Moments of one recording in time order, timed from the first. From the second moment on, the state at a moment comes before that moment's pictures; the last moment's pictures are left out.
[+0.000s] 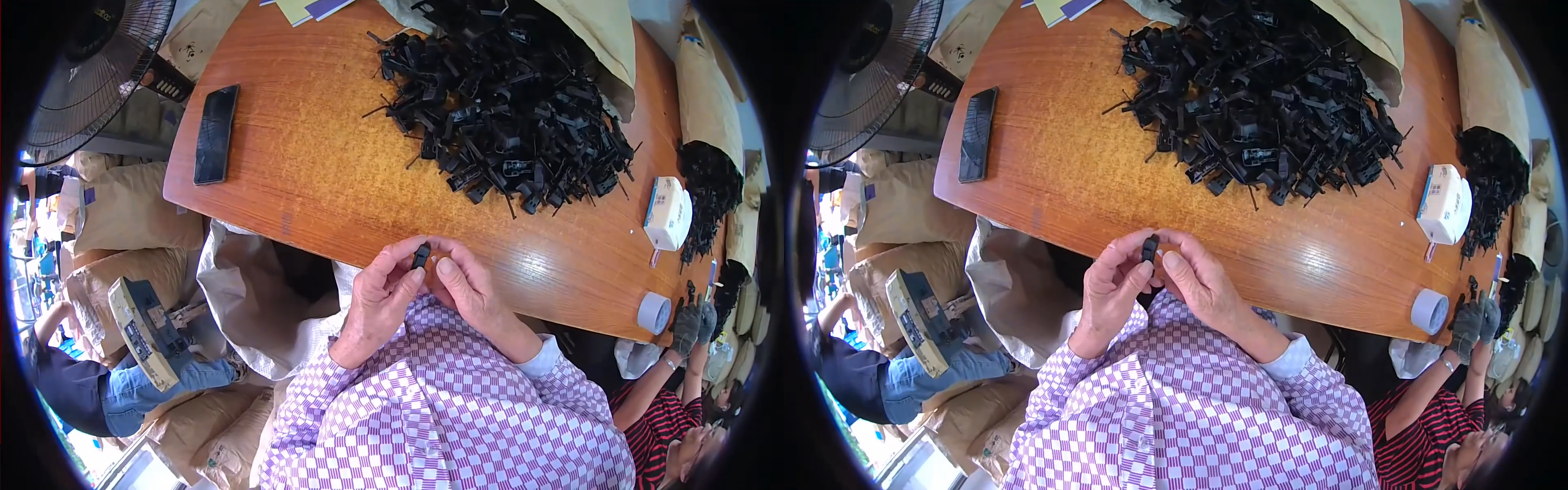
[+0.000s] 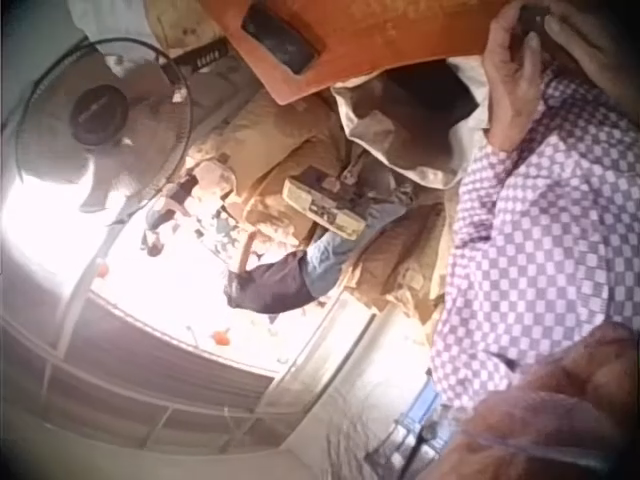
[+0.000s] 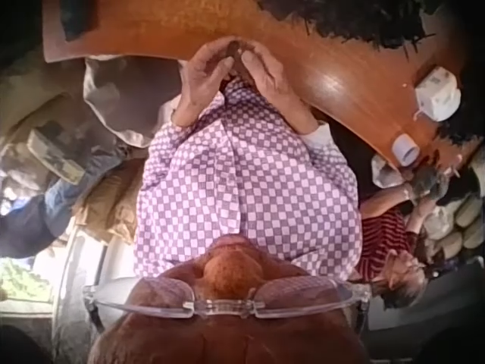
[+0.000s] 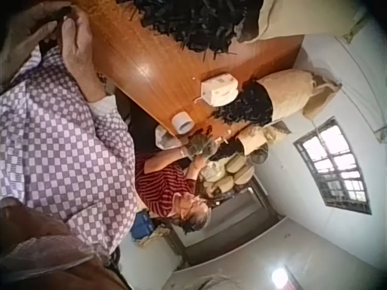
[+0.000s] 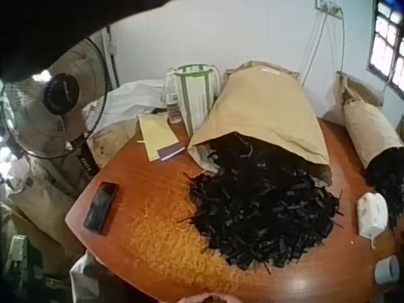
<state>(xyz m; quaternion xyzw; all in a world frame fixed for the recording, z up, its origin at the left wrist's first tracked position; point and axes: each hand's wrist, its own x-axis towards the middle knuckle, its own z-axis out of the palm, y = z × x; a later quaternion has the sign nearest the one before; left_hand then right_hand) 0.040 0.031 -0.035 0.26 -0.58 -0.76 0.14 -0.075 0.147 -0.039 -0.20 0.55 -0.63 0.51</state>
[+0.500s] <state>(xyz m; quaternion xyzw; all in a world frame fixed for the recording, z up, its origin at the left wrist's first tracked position) 0.036 0.036 -0.033 0.26 -0.79 -0.52 0.20 -0.062 0.140 -0.038 -0.21 0.60 -0.60 0.48</state>
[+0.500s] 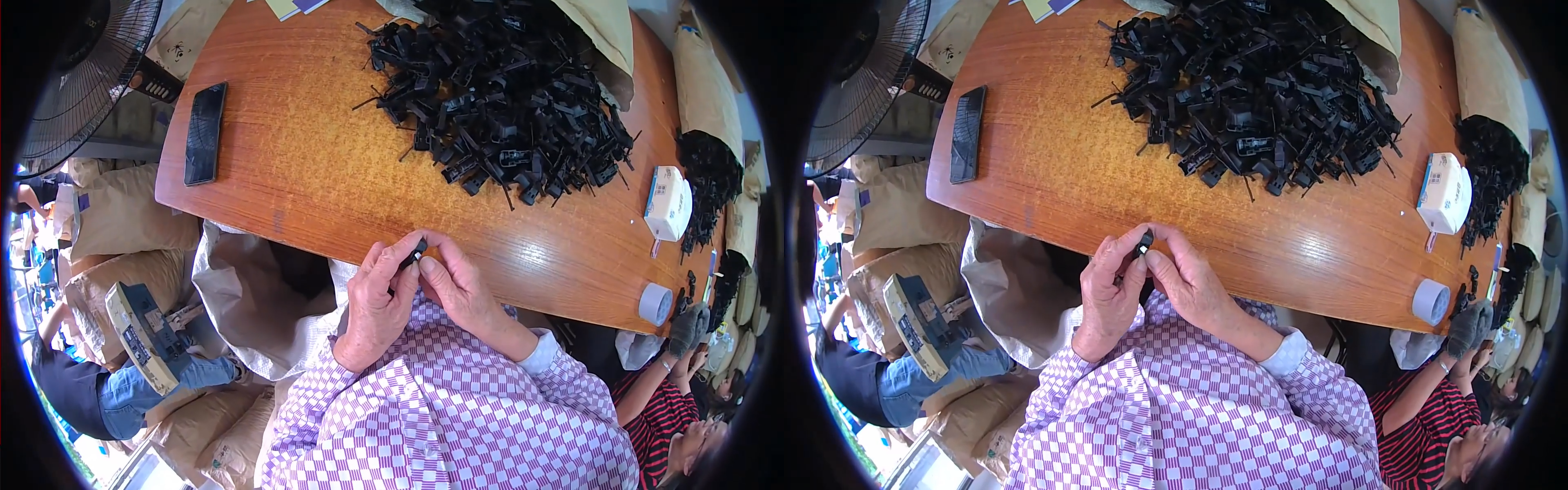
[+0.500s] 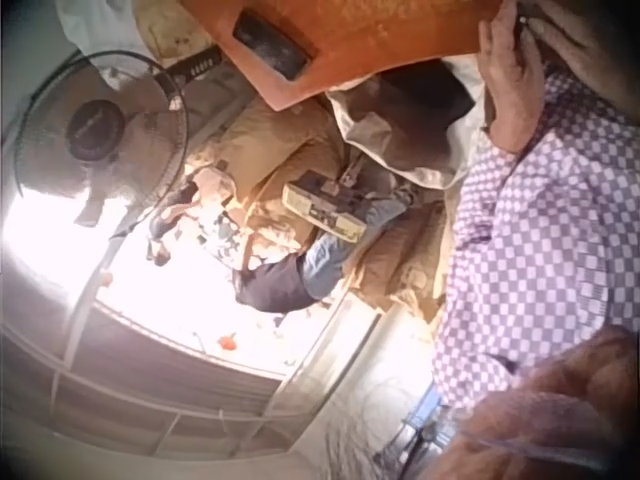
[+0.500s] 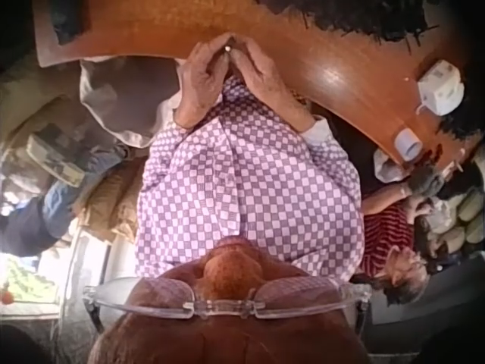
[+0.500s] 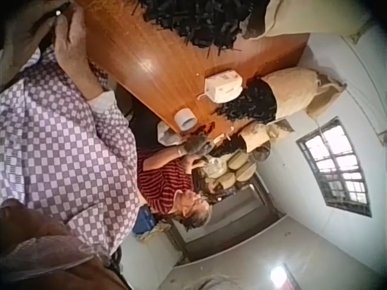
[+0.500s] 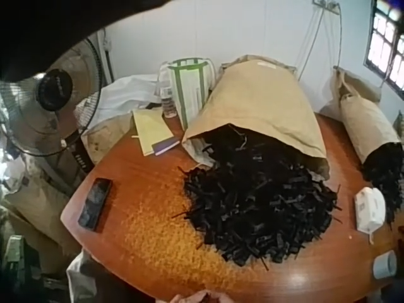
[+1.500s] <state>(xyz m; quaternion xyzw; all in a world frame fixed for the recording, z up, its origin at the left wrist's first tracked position) 0.062 0.008 -0.014 0.29 -0.37 -0.87 0.17 -0.079 0.108 -0.030 -0.19 0.42 -0.67 0.58</state>
